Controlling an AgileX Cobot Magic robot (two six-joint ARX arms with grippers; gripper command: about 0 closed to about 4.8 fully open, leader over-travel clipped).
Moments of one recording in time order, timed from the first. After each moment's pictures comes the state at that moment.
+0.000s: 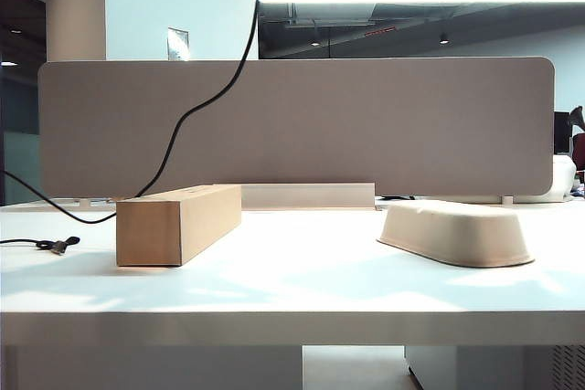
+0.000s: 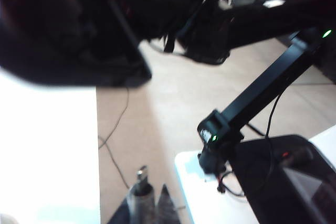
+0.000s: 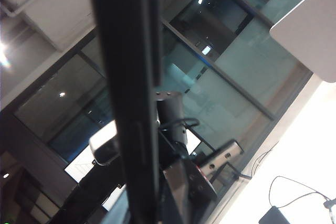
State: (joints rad) left arm -0.56 1.65 1.73 -0.74 1.27 0.50; right arm 0.09 0.94 0.73 0.75 -0.82 1.28
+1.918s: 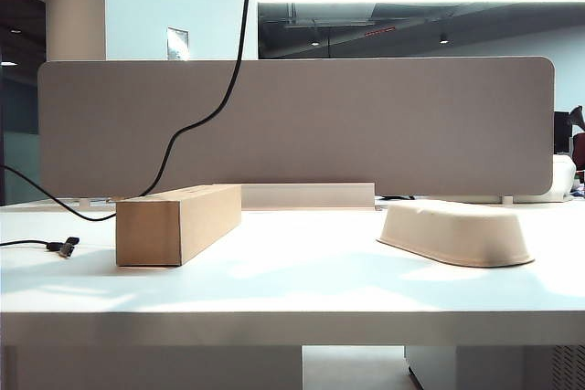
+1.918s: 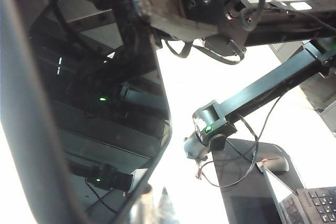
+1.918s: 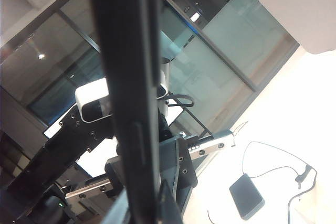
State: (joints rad) left arm -0.54 1.68 1.73 -0.85 1.21 0.36; right arm 0.17 1.04 0.73 0.69 -0.86 1.07
